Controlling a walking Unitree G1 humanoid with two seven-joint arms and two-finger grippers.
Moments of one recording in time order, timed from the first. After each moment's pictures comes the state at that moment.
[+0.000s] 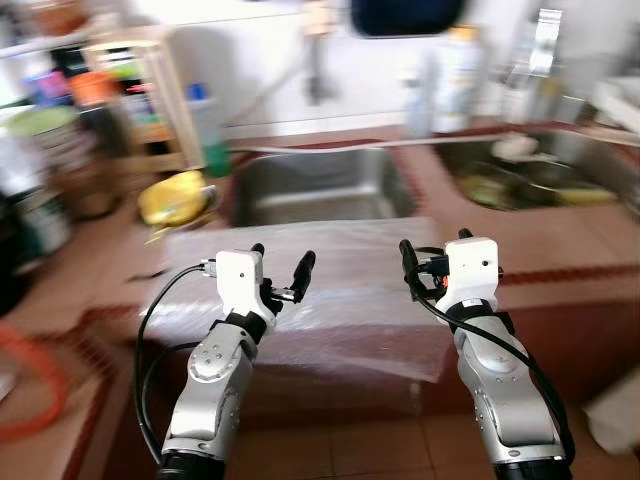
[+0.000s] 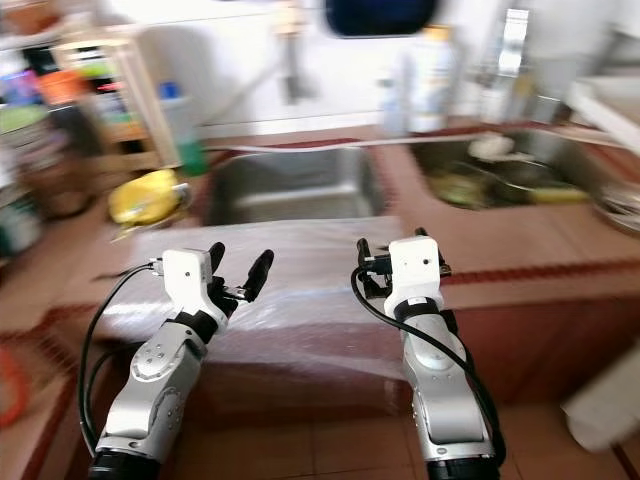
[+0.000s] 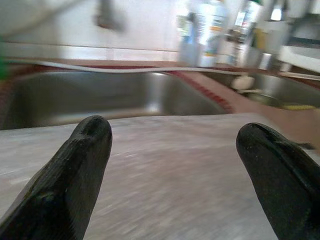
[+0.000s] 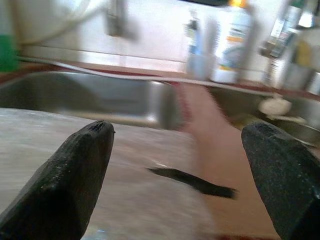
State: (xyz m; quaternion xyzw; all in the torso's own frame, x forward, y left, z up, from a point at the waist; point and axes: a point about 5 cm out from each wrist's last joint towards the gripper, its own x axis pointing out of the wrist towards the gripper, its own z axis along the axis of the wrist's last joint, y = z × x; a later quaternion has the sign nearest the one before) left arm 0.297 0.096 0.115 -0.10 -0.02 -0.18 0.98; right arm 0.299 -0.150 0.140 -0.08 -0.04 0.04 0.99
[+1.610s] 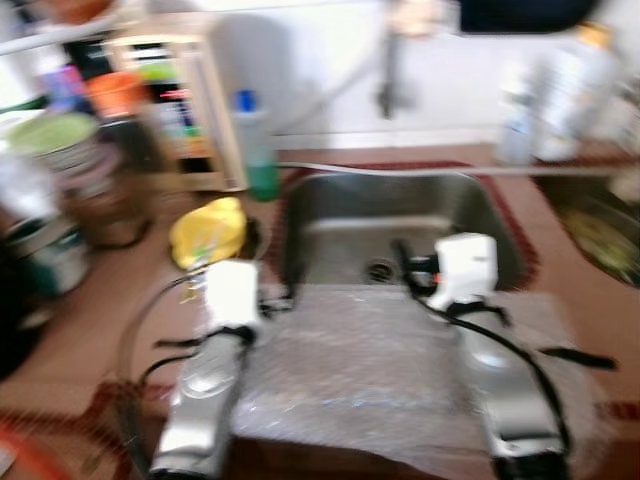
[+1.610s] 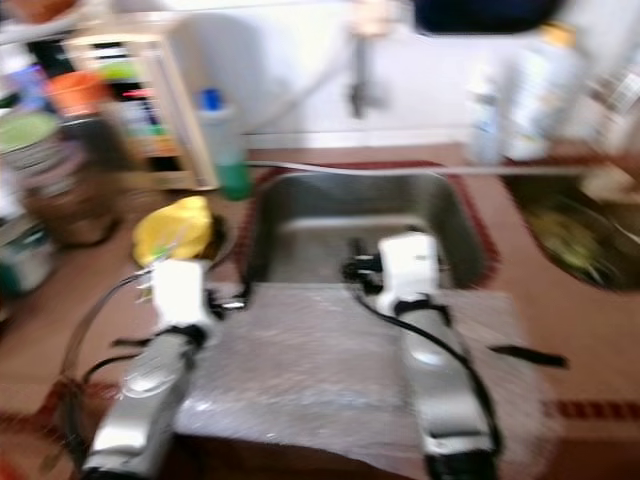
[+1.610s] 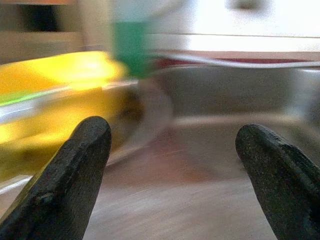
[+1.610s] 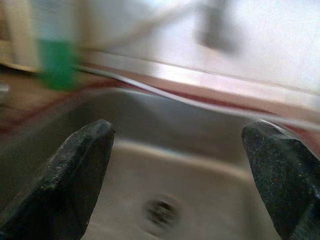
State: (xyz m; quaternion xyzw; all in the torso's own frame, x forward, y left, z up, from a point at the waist) left arm 0.285 0.124 0.101 -0.04 0.00 -0.08 1.00; right arm 0.304 -0.129 0.144 -0.09 -0.05 0.10 0.99
